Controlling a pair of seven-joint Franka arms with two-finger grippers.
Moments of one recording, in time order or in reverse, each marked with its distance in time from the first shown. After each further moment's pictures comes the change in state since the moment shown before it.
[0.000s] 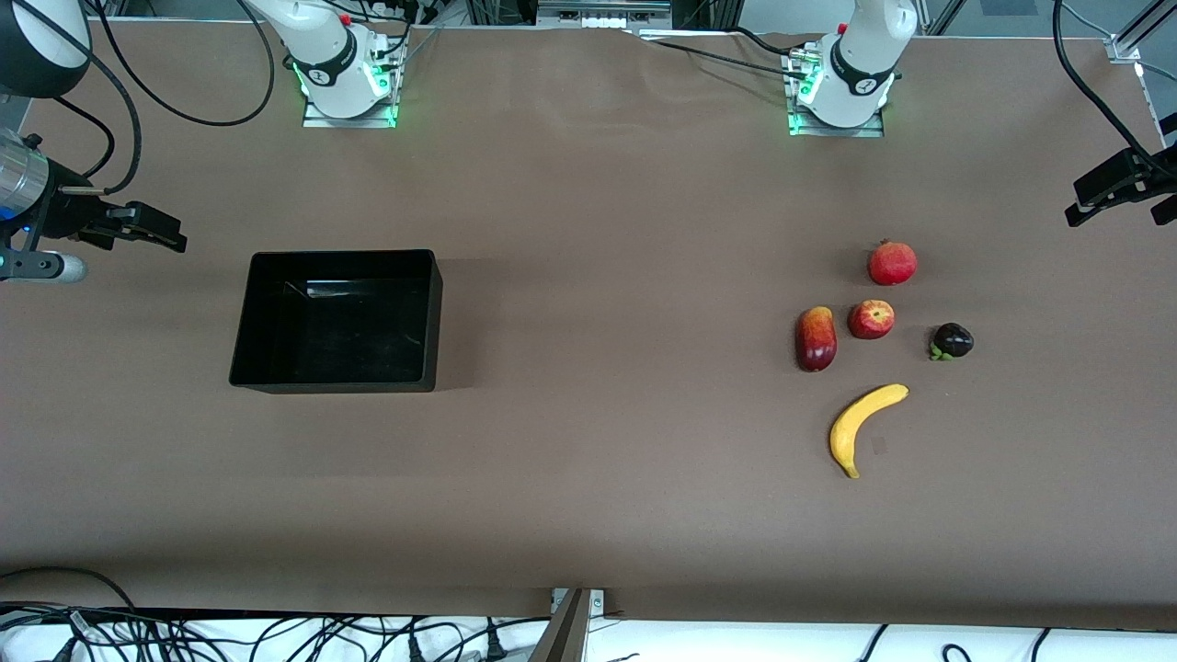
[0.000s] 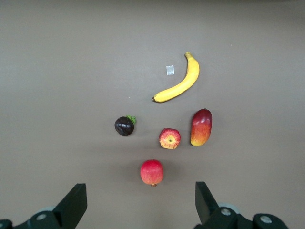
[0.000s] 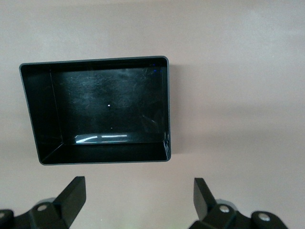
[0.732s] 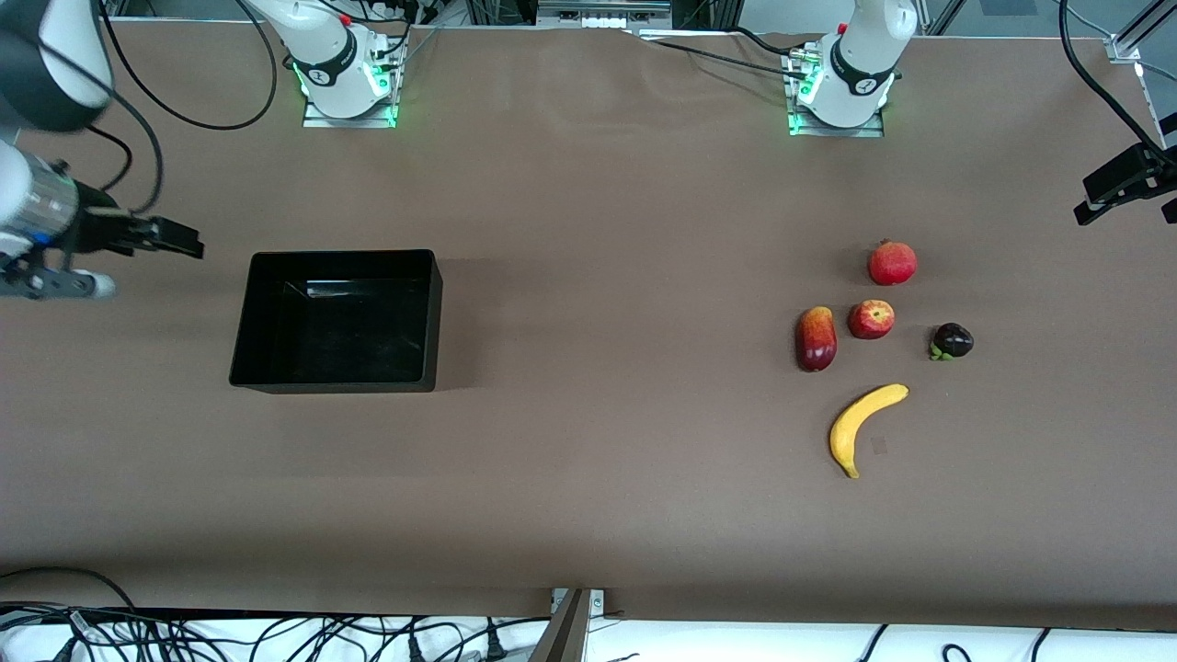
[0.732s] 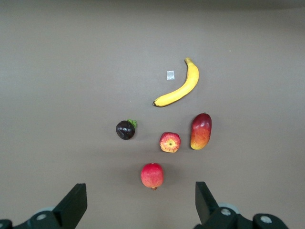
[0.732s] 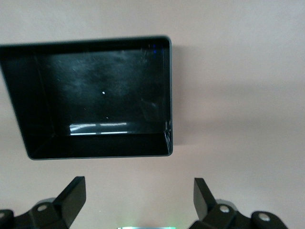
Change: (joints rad) left arm 0.001 0.001 0.000 0.021 0.000 0.001 0.000; right arm 0.000 0.093 0.001 -0.028 0.000 -0.001 0.003
